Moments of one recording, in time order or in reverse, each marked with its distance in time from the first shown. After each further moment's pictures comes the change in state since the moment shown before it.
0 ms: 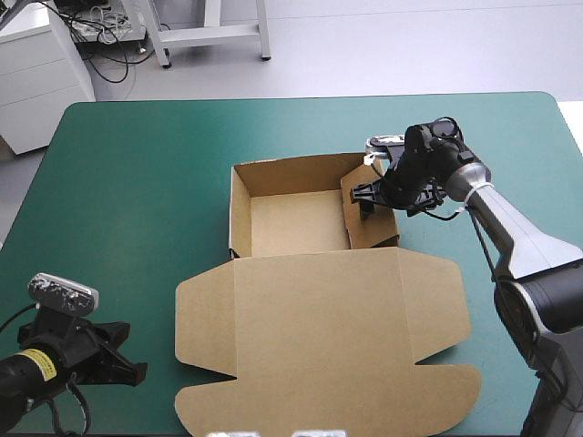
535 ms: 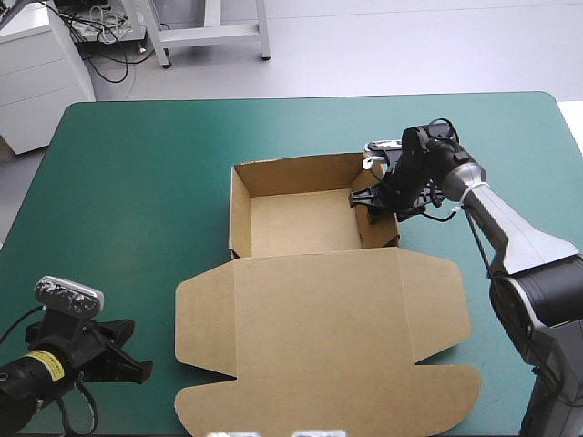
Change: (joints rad) left arm 0.000 -0.020 0.070 0.011 -0.089 0.001; right arm 0.001 0.027 0.000 0.006 0.014 -0.009
